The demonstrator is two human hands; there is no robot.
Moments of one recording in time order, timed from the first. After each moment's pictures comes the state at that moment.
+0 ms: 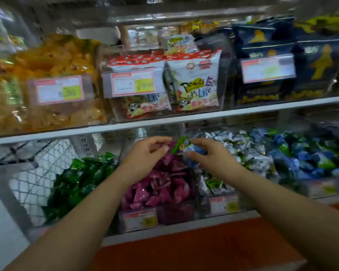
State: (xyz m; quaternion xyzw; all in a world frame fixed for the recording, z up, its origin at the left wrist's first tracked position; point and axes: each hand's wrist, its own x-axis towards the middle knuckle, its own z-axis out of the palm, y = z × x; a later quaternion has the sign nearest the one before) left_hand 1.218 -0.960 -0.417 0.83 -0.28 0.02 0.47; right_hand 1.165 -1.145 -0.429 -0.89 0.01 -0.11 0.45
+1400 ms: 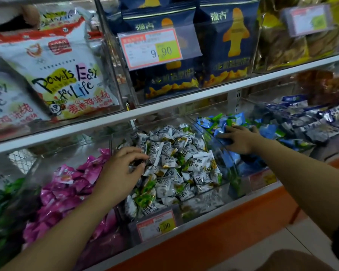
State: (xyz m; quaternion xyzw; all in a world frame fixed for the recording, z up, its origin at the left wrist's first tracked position) left_hand 1.249 -1.099 -0.480 0.89 -0.33 0.07 0.30; right_hand 1.196 -1.450 -0.499 -0.98 0.17 0.08 -0.01
